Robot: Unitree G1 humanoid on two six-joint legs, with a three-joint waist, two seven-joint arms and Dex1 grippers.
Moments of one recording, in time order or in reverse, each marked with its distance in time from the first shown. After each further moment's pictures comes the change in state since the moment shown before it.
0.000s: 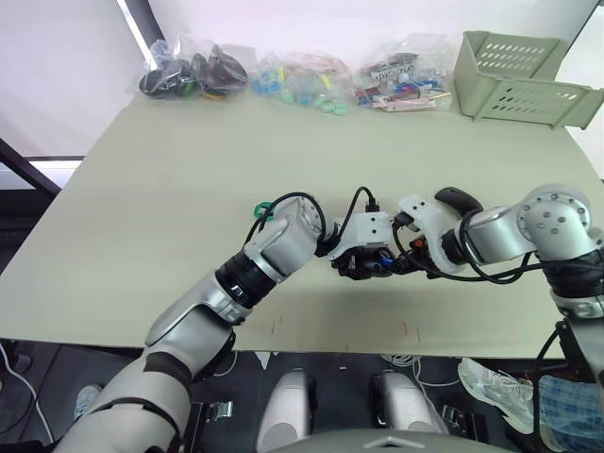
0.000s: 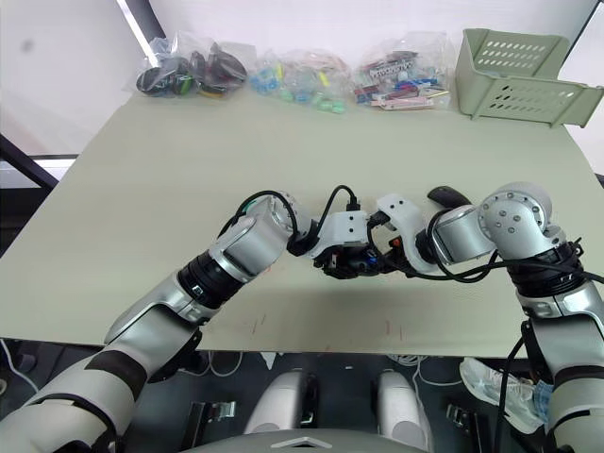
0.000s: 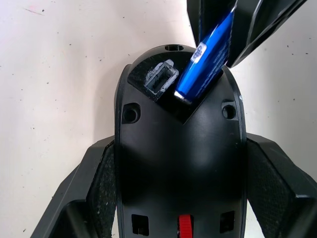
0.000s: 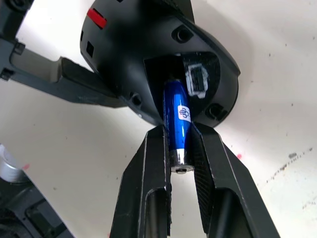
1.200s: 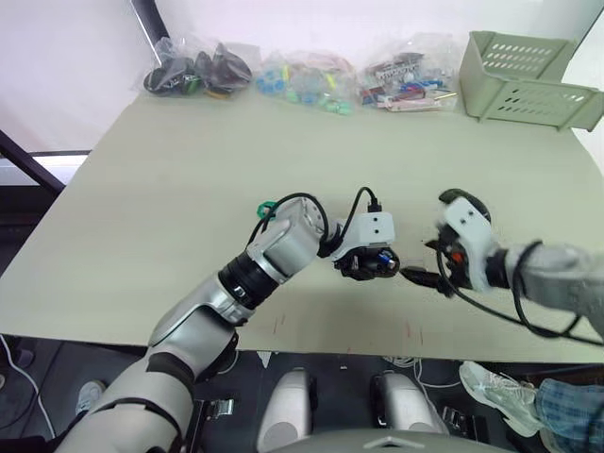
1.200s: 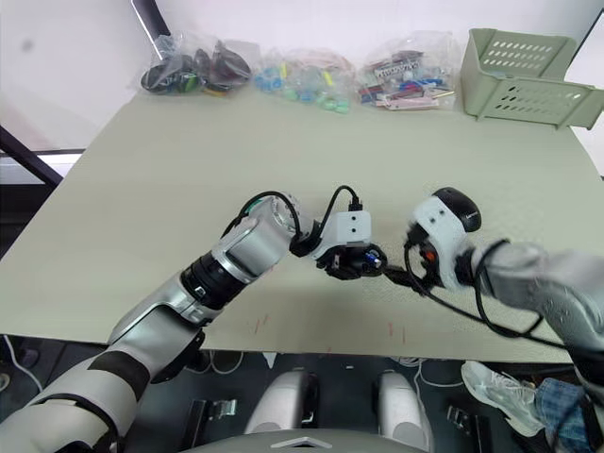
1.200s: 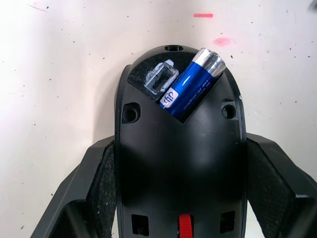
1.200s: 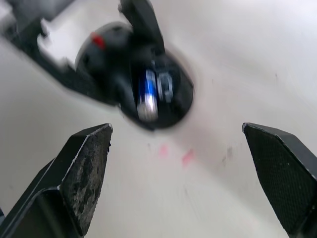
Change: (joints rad) left arm 0.002 -0.014 0.005 0.003 -0.001 0.016 0.008; right arm 0.607 -0.169 -0.274 -0.510 -0.441 -0.518 0.438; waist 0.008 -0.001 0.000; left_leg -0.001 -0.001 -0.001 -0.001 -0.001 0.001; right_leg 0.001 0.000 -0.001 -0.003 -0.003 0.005
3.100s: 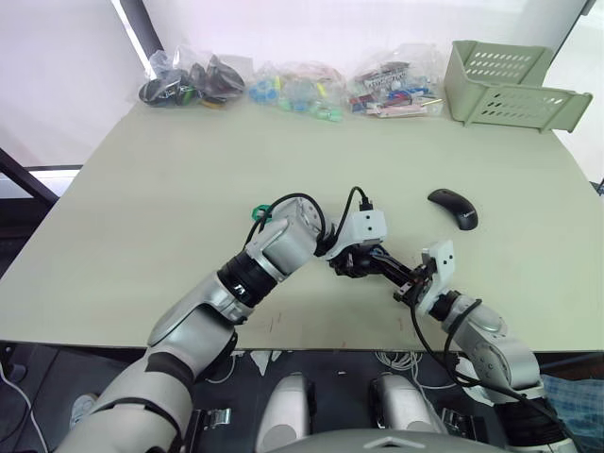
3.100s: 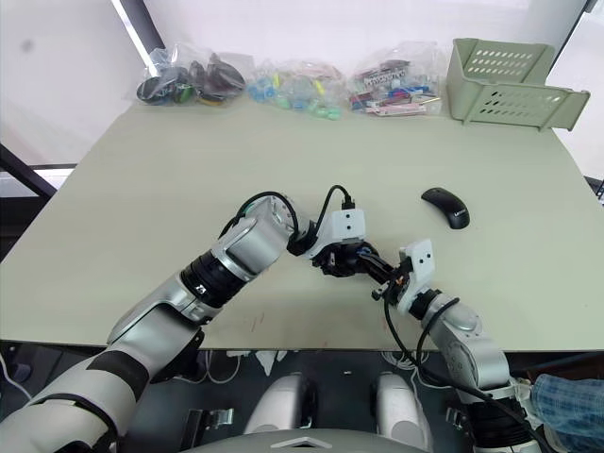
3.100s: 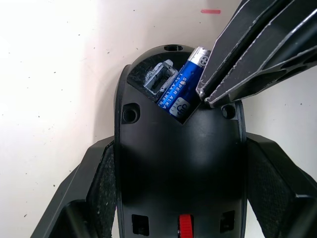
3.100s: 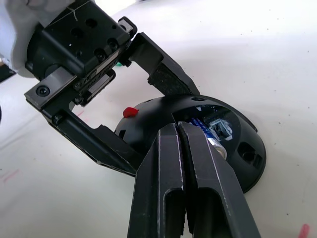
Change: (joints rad) left arm 0.000 -0.006 0.002 0.035 0.001 0.018 0.024; right arm 0.210 0.608 0.093 0.405 -0.437 -0.700 0.258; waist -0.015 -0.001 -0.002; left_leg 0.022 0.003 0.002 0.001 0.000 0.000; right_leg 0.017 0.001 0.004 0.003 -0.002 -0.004
